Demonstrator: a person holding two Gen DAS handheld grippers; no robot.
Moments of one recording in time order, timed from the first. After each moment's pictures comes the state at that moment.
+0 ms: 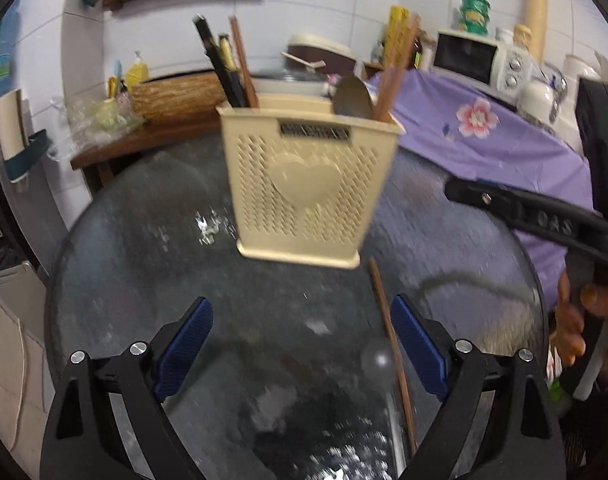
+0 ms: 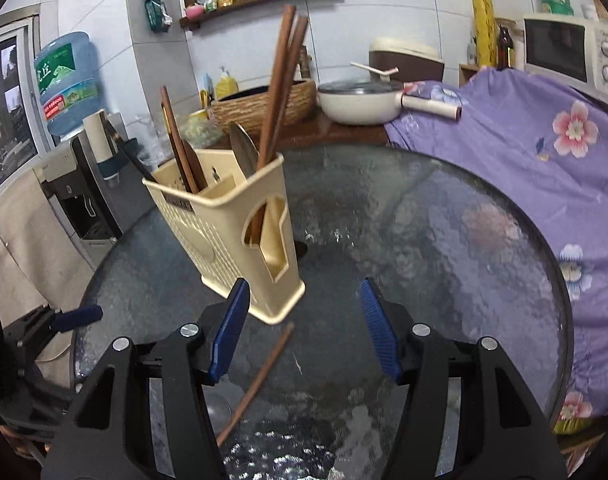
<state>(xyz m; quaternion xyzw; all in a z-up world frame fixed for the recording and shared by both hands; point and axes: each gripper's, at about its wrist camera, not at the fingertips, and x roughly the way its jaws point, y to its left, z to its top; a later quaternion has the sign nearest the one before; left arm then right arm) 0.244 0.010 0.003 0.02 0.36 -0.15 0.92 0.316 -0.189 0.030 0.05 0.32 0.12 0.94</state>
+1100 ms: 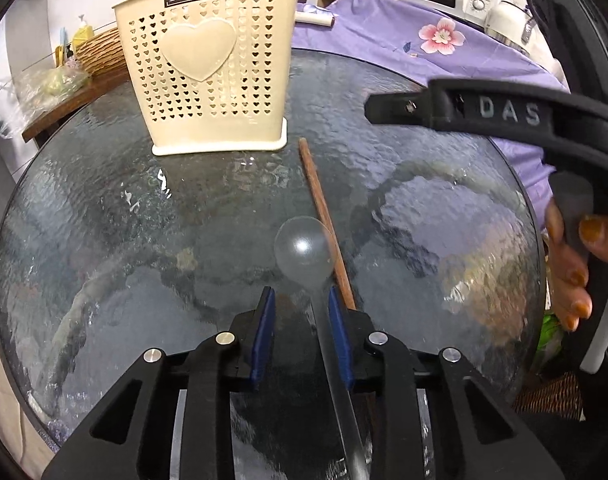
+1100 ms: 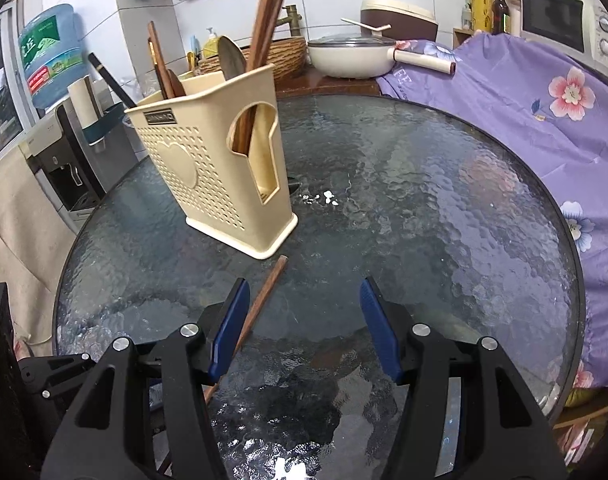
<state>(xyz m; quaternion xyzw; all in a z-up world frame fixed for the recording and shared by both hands) 0.226 -0.031 -0.060 0.06 0.45 -0.20 0.87 0.307 -0.177 -0.013 0.05 0.38 0.10 0.92</state>
